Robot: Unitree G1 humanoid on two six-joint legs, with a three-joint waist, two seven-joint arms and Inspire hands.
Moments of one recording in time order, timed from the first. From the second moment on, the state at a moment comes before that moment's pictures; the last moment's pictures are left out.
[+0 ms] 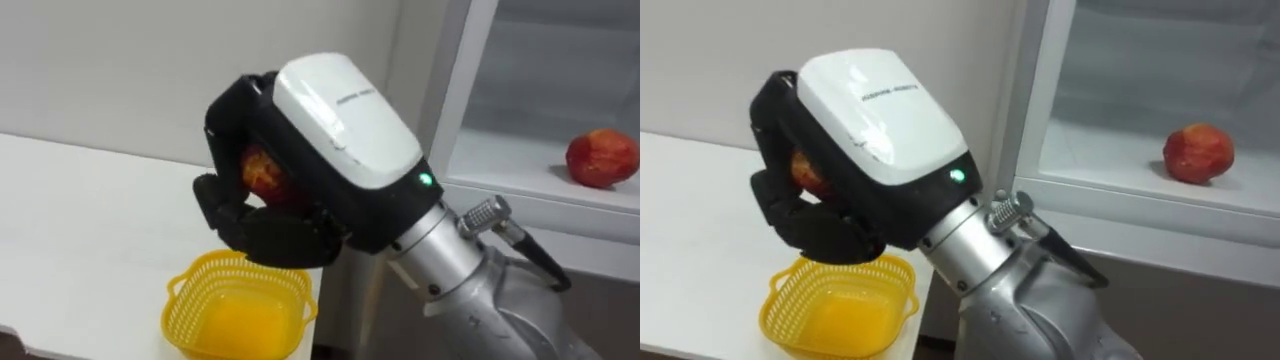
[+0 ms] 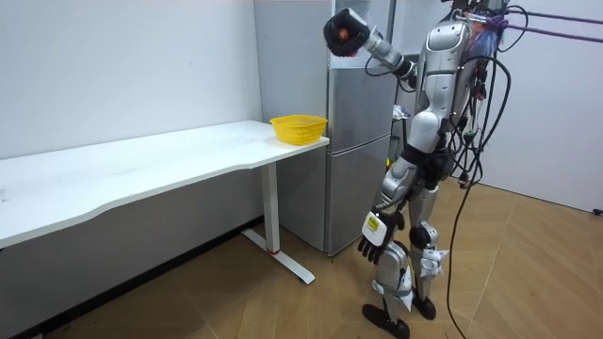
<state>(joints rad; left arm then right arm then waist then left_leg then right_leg) 0.10 0.30 -0.10 1.13 0.35 0.07 -0.17 -0.61 -0.37 0.45 -0.30 -0.72 -0.03 0.02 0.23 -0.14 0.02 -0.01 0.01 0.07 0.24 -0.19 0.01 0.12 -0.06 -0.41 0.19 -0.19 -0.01</state>
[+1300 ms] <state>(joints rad) 0.08 0.31 -0.12 1.12 0.36 0.09 -0.19 -0.61 -0.37 0.53 0.26 -0.81 0.06 -0.01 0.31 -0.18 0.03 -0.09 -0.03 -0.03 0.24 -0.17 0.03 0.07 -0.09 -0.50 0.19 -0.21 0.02</state>
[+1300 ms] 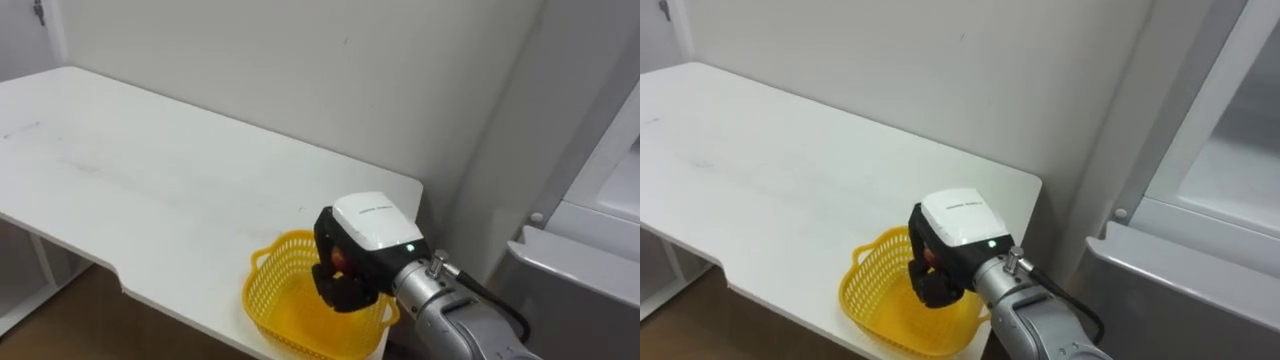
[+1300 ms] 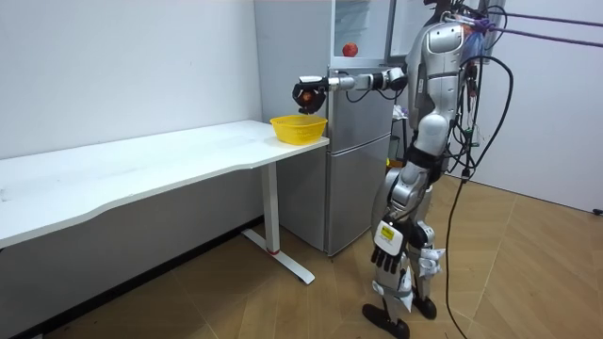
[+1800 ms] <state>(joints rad) 0.07 0.31 -0.12 1.12 0.36 0.09 -0.18 -0.61 -0.35 0.53 0.31 -0.81 0.07 -0.01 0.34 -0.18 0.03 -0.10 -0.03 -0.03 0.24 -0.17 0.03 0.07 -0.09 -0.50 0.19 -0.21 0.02</state>
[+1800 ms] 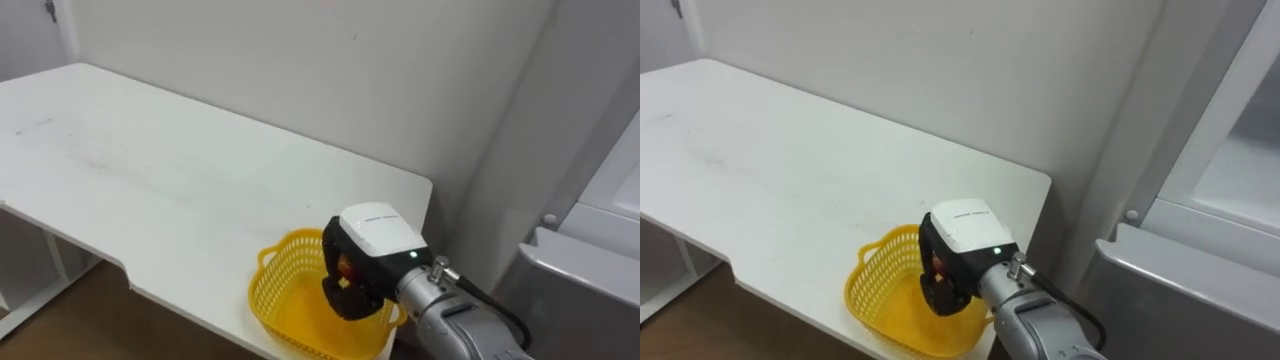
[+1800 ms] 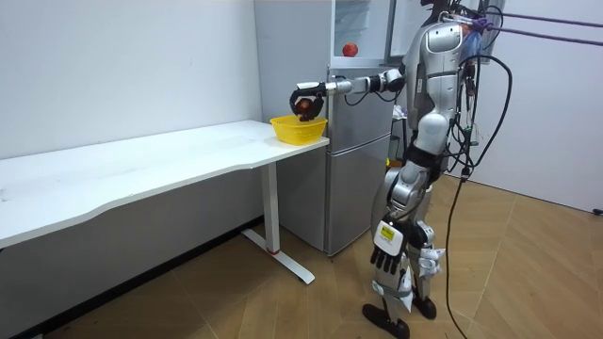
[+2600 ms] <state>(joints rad) 0.07 0.31 -0.14 1.12 0.36 0.10 -0.18 -0.60 -0.33 0.53 0.38 -0.81 0.07 -0.01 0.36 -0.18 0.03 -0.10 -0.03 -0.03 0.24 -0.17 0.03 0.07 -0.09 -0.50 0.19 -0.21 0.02</state>
